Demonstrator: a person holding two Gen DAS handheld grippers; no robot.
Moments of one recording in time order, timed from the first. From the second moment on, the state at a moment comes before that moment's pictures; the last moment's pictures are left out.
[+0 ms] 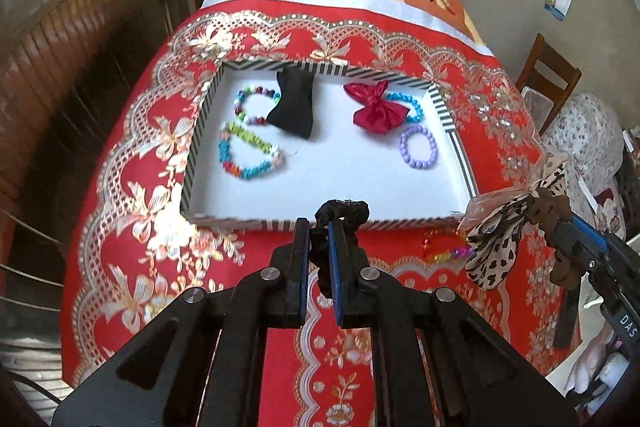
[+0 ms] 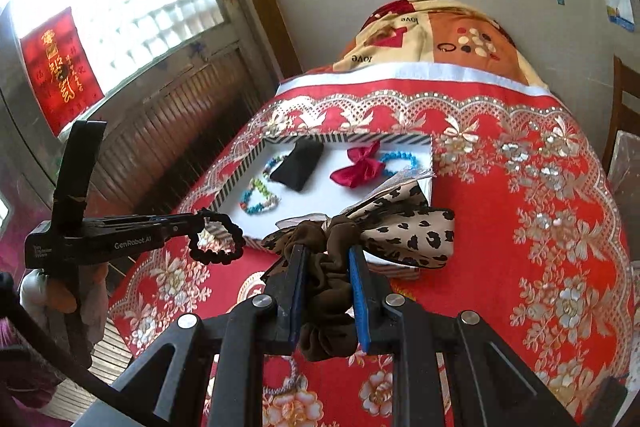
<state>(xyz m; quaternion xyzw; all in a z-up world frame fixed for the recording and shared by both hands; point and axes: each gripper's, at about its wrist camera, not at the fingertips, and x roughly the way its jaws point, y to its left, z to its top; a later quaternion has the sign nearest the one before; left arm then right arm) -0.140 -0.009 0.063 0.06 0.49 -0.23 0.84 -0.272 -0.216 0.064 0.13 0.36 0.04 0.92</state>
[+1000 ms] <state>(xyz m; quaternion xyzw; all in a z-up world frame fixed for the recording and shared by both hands) -0.077 -0.038 0.042 0.07 0.51 -0.22 0.83 -0.190 -0.237 0.059 0.14 0.37 0.04 0.92</state>
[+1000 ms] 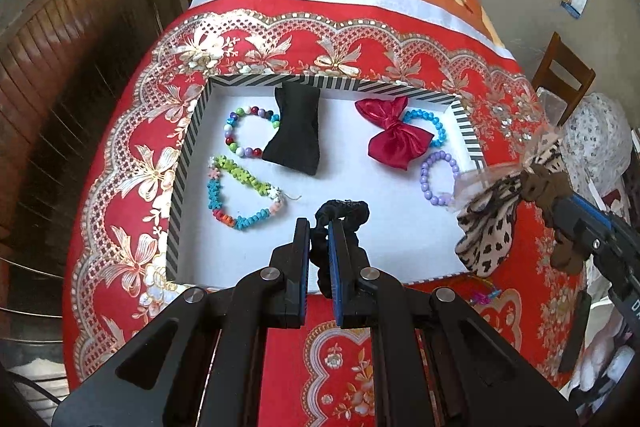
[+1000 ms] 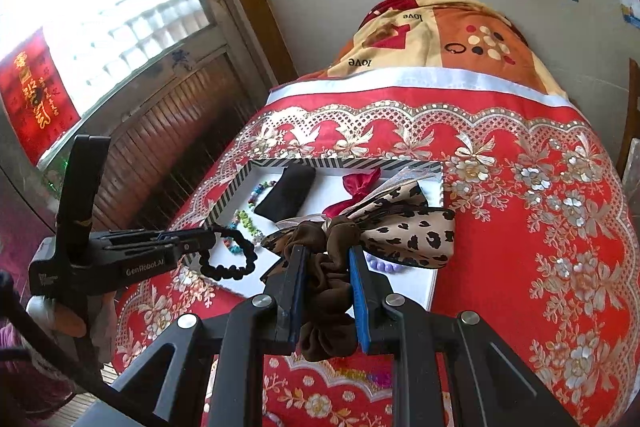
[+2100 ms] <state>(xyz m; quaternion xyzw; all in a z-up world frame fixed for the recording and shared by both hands) -0.026 -0.034 -0.004 0.06 0.56 -0.20 0.80 -0.048 -0.221 0.025 0.18 0.40 0.09 0.89</state>
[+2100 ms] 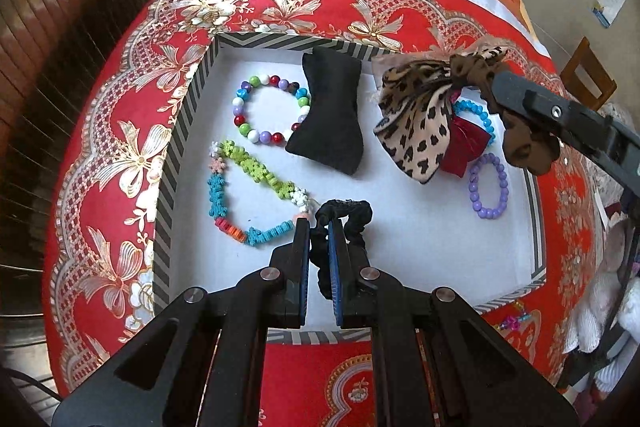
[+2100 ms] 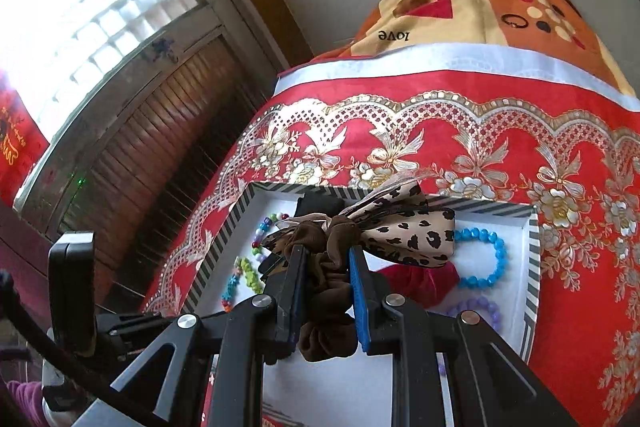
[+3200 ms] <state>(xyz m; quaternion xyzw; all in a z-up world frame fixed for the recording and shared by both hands) -0.008 -0.034 -0.040 0.06 0.59 -0.17 0.79 0.011 -0.207 -0.061 0.20 0.48 0.08 0.85</state>
